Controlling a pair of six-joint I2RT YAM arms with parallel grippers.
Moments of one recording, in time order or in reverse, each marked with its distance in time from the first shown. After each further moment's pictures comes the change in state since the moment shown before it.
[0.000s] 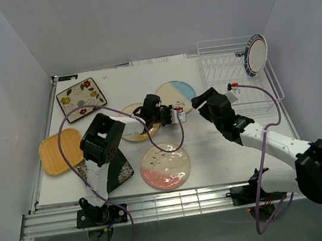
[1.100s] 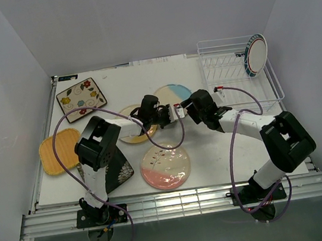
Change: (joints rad) left arm 0.003 -0.082 -0.056 -0.024 -0.034 -0.194; right arm -0.002 0.352 0.162 -0.039 -0.103 0.253
